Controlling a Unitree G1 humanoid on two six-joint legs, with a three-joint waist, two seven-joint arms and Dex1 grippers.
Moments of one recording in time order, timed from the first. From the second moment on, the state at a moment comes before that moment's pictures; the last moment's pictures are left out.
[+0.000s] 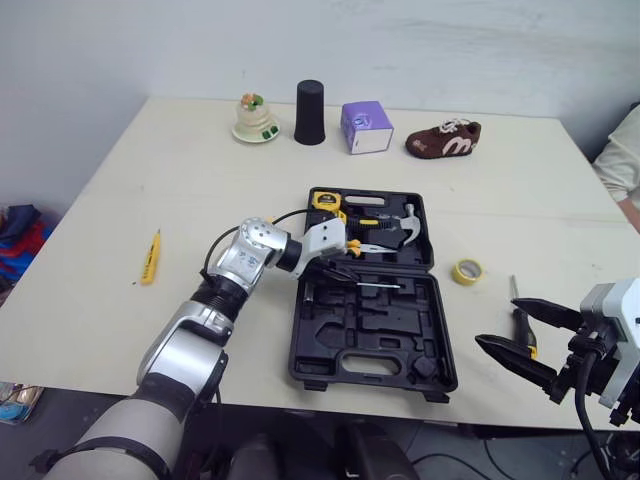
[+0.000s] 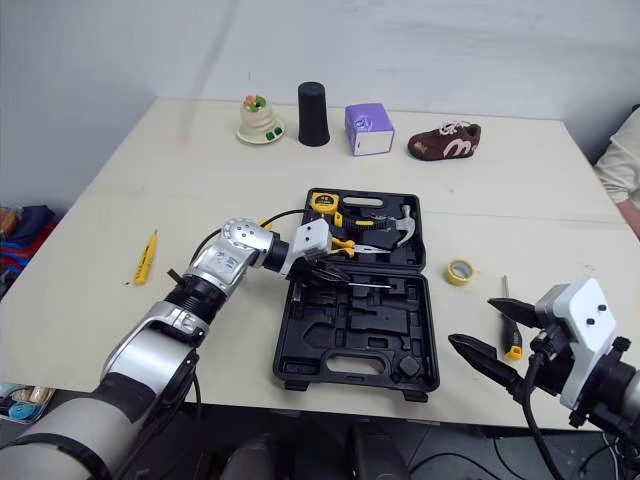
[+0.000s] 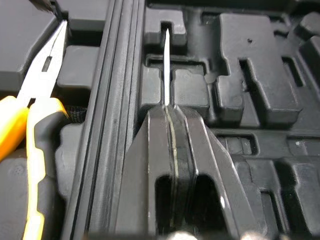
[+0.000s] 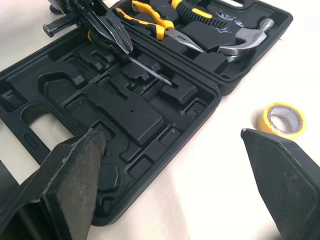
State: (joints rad) left arm -0.97 0.26 -0.35 0.75 0.02 0.13 -1.19; right arm 0.45 -0.85 -0.78 -0.80 0.91 0.80 0.70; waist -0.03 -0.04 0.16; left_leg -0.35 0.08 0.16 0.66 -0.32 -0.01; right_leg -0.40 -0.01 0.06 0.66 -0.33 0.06
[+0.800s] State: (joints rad) left arm -0.05 0.84 0.52 0.10 -0.46 0.71 -1.15; right arm 0.54 -0.94 -0.94 -0.25 0.67 0.65 0.99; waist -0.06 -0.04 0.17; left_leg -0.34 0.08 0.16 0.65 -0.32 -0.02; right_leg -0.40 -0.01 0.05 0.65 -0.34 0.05
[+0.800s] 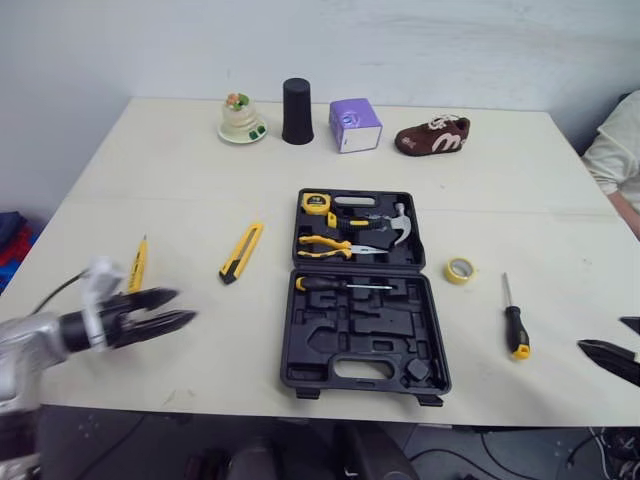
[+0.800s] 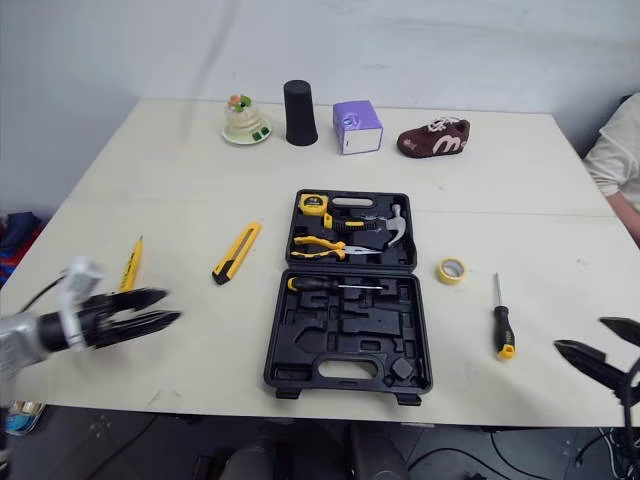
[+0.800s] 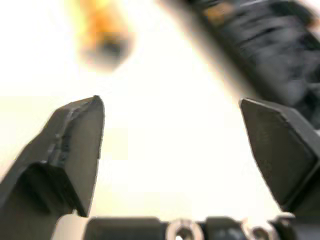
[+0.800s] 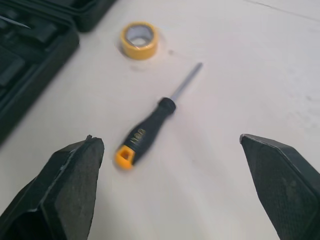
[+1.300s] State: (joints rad) left arm 0.05 0.88 0.70 0.24 -0.47 0.54 -1.01; right arm 0.33 -1.05 -0.83 0.08 0.54 0.53 1.11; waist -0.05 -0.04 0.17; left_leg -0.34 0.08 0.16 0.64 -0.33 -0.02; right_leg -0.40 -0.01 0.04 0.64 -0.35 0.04
